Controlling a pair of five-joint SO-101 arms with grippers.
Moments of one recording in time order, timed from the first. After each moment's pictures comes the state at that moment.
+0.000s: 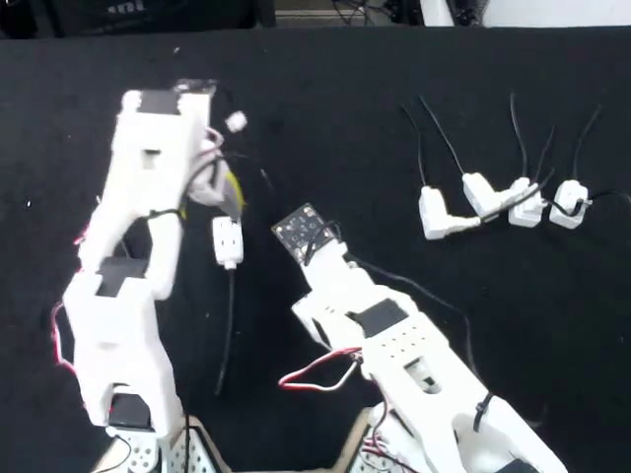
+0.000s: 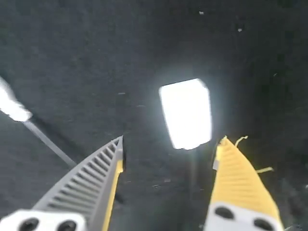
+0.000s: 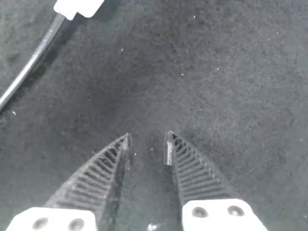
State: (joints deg) left arm -1.8 26.5 -28.4 97.7 -4.4; right arm -28.7 -42.0 75.1 36.8 8.8
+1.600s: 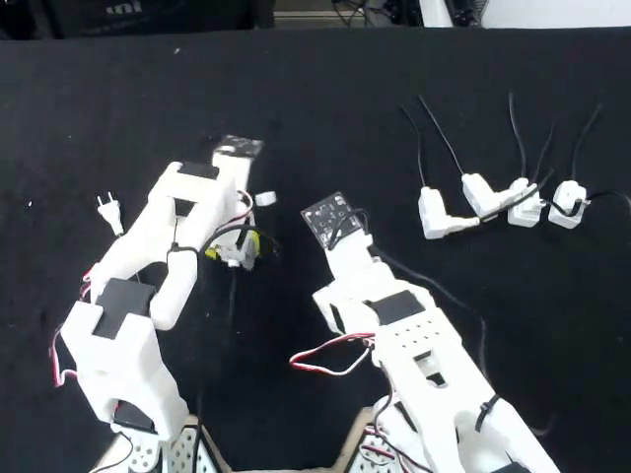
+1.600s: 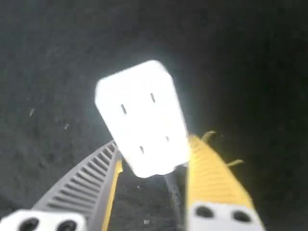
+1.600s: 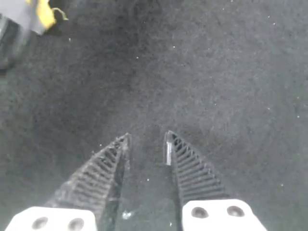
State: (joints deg) left arm 6.5 15.1 14.5 64.7 -7.5; right arm -20.7 -42.0 74.3 39.6 8.8
